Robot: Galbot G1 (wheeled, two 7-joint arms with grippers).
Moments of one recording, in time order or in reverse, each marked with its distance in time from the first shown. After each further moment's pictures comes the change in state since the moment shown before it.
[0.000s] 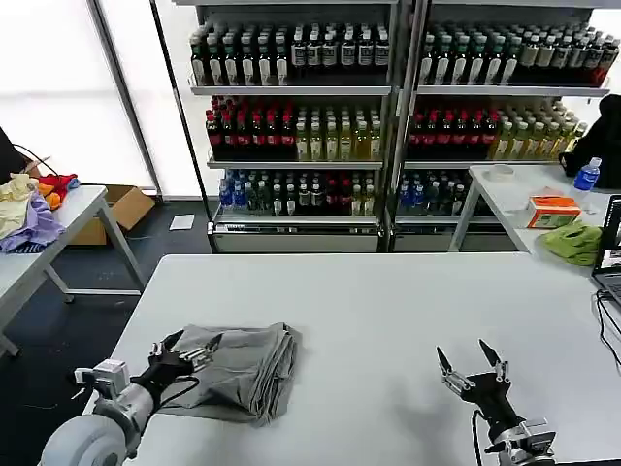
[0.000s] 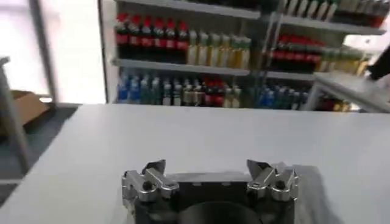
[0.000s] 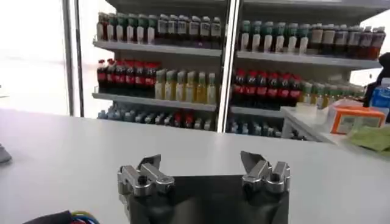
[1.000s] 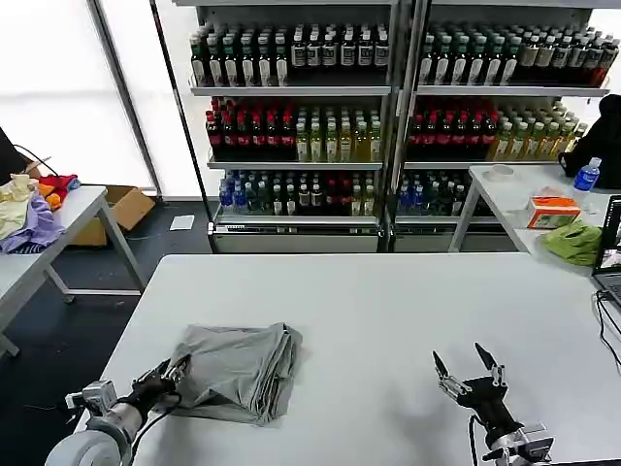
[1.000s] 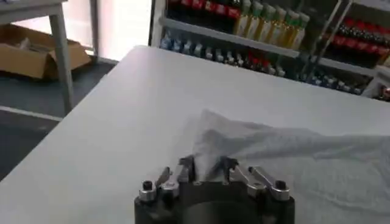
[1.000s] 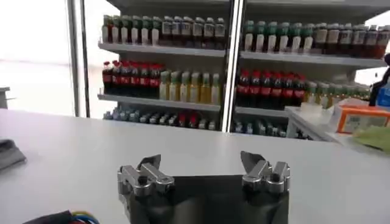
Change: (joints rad) left arm 0.016 -0.082 -0.025 0.166 -0.056 -0.011 0.007; right arm -0.027 0.008 -0.001 0.021 -0.004 0.011 -0.004
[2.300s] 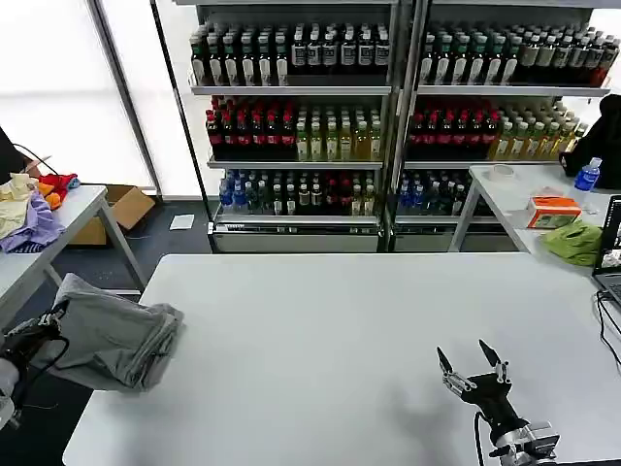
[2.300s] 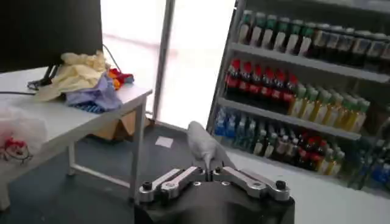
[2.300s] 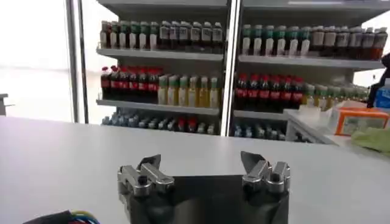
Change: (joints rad) left arm 0.018 0.152 -0.459 -0.035 -0.233 0.041 -0.008; right arm 0.010 -0.021 0.009 -0.023 0.045 0.024 -0.003
